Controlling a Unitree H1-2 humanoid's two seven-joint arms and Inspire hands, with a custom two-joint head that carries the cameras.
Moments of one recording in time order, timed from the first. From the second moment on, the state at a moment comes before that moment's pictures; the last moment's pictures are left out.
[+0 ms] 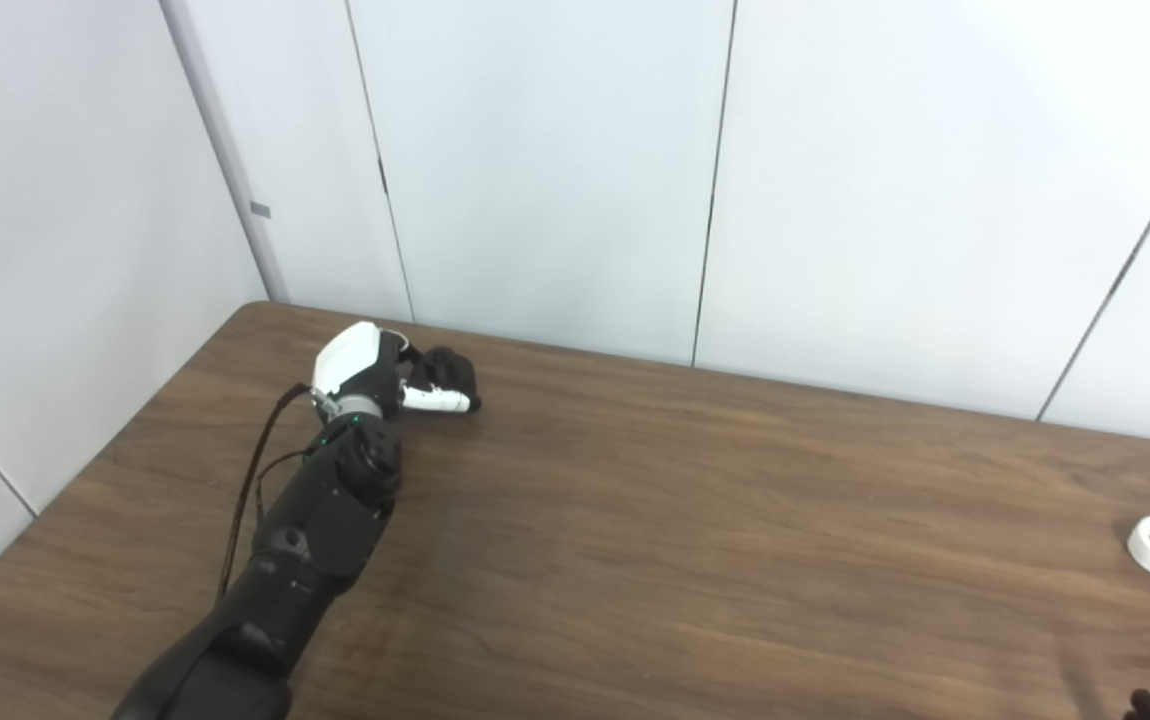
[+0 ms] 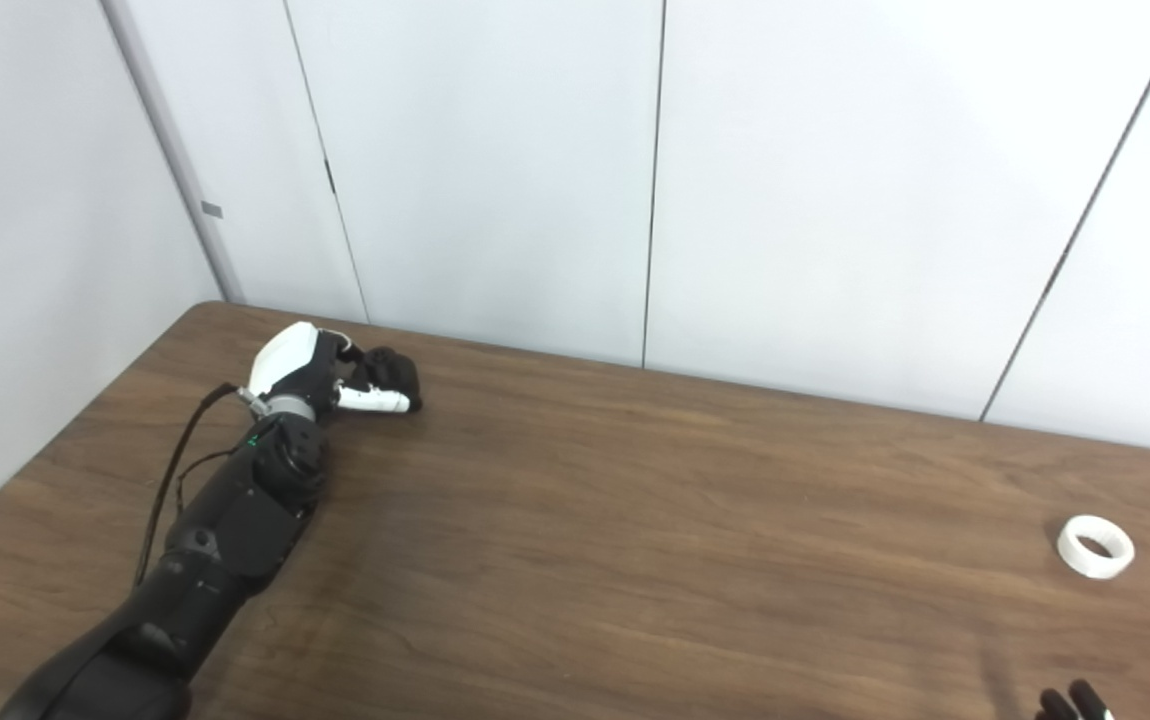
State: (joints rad) left arm -0.61 0.43 -0.09 0.60 0.50 0.41 0.16; right arm 0.36 -0.15 -0.11 -0.28 0.09 -0.17 0.09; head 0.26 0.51
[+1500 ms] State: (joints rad) left arm -0.14 0.26 -0.28 -0.32 0.76 0.46 -0.07; right arm 0.35 -0.15 -0.06 -0.30 0.09 -0.12 0.04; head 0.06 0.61
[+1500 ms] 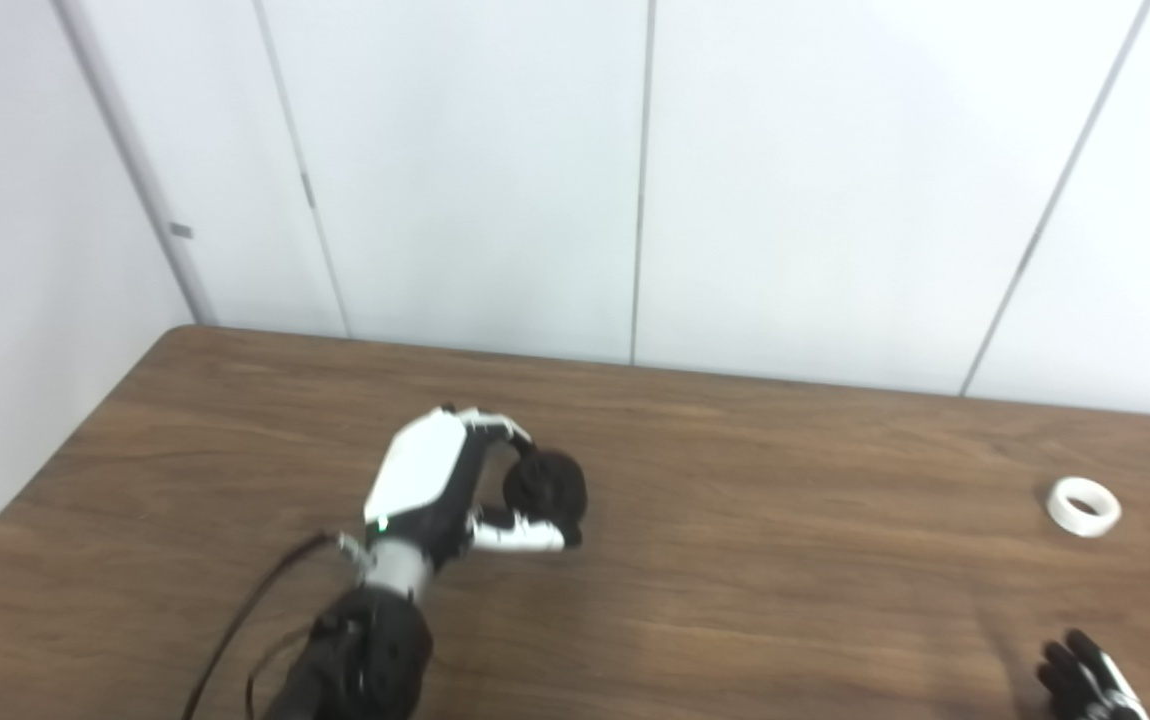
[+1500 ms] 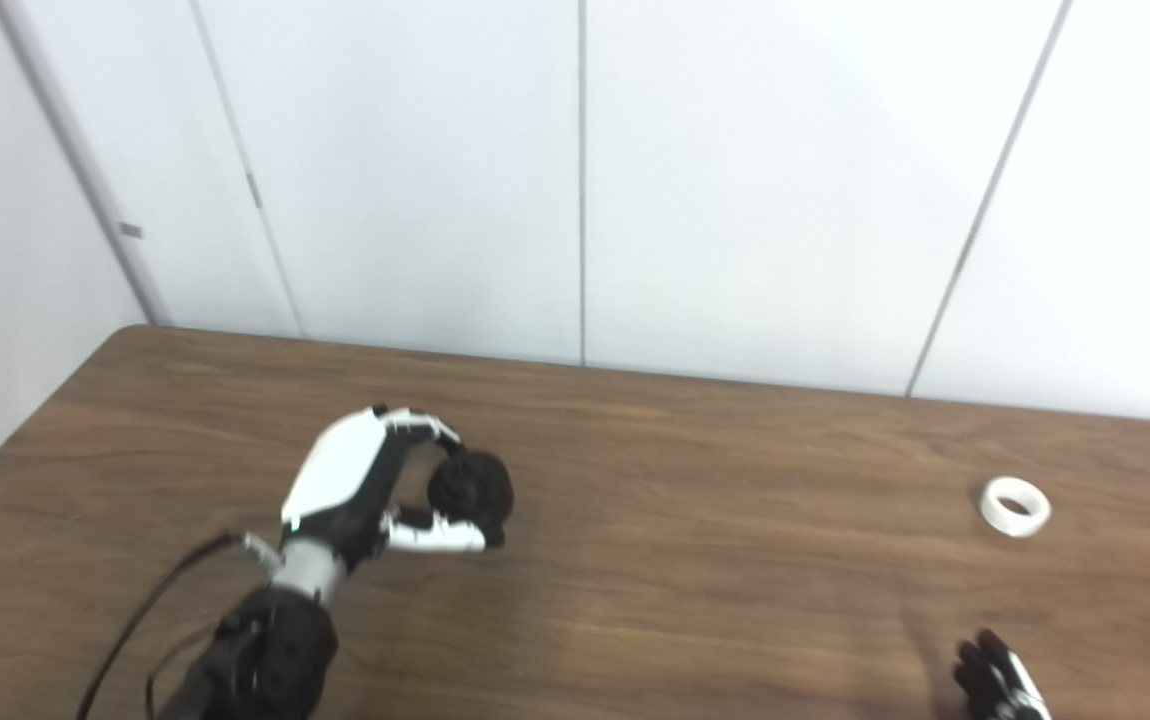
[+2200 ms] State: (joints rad) left arm 0.05 0.20 -0.43 -0.37 0.90 0.25 -0.09; right arm 0.35 -0.15 0.00 -0.35 0.01 -0.05 -0.01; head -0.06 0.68
